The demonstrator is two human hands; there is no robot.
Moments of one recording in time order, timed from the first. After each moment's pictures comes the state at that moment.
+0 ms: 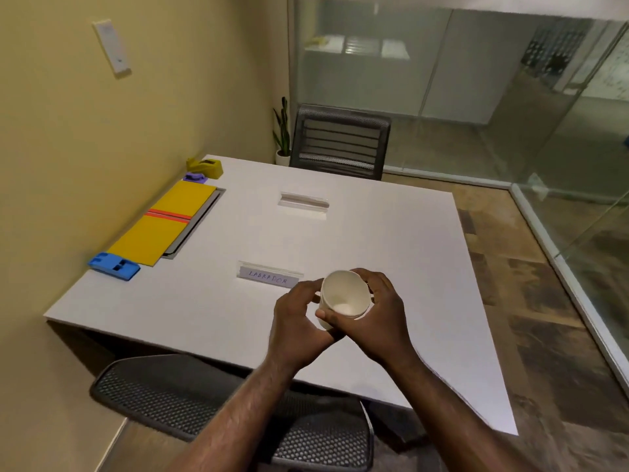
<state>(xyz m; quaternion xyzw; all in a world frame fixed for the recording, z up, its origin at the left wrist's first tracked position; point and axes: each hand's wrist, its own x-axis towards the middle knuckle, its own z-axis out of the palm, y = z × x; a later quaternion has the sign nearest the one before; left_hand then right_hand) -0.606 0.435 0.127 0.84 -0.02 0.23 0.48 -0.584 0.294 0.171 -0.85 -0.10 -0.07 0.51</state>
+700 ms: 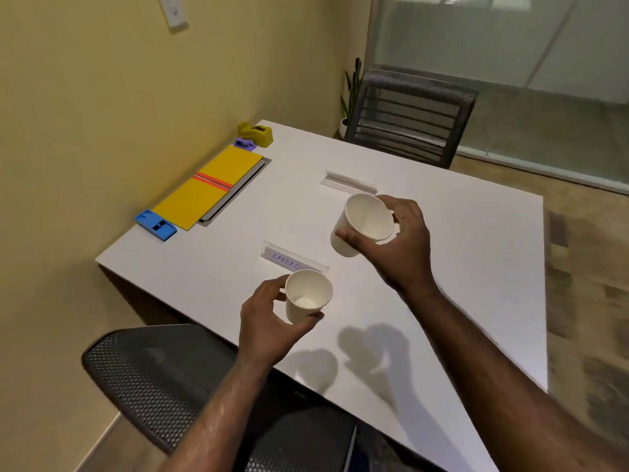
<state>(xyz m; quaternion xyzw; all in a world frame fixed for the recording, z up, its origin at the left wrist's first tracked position) -0.573 0.450 0.103 0.85 0.23 0.24 0.42 -0.417 0.306 0.185 -0.81 -0.19 -0.08 0.55</state>
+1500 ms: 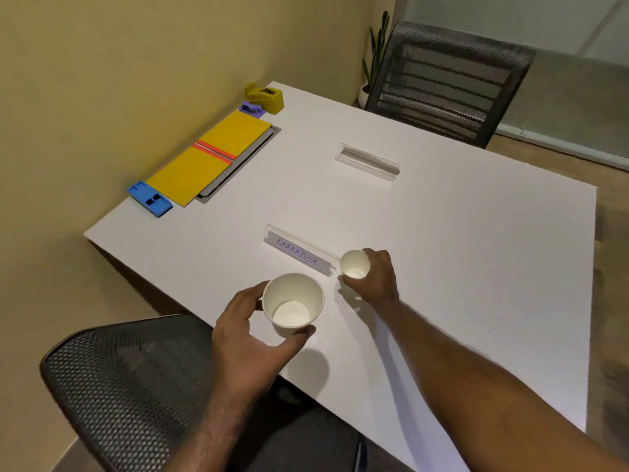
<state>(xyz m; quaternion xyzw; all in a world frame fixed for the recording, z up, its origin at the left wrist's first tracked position) -0.581 0.456 0.095 0.82 0.30 0.26 0.42 -0.346 0.349 -0.053 -0.90 -0.15 0.11 0.38</state>
